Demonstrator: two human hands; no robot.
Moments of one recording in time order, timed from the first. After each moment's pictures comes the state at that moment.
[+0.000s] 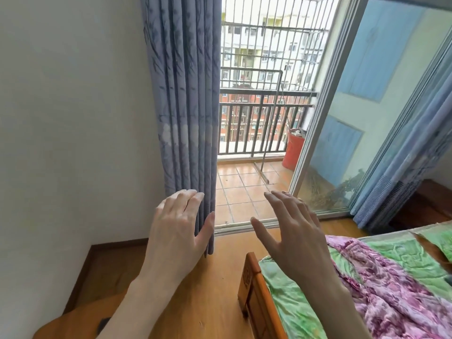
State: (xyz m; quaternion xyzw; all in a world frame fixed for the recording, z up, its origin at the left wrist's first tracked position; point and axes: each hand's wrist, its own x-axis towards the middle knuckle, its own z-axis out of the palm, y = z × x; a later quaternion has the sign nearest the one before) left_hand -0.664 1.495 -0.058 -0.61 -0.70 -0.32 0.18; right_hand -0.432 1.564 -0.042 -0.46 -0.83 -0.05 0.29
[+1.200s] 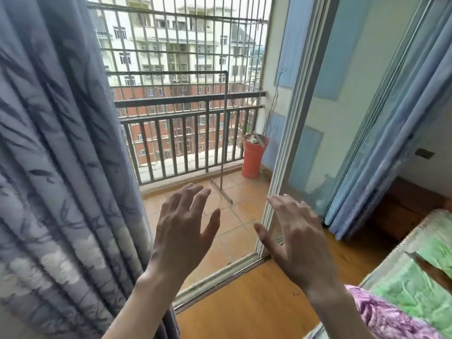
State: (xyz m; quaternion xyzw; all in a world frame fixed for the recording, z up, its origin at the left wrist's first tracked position) left_hand -0.738 2.094 -0.040 -0.72 -0.59 -0.36 0.10; right_hand -0.500 2.084 -0.041 -0.58 -0.76 -0.09 0.27
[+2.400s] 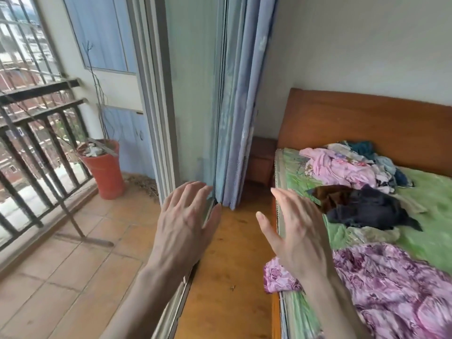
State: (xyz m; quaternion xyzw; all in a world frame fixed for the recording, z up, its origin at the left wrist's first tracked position) left_hand -0.548 2.491 -0.057 -0.90 -0.23 -0.36 -0.05; right_hand -0.387 2.312 -0.060 -0.85 -0.43 -0.20 0.22
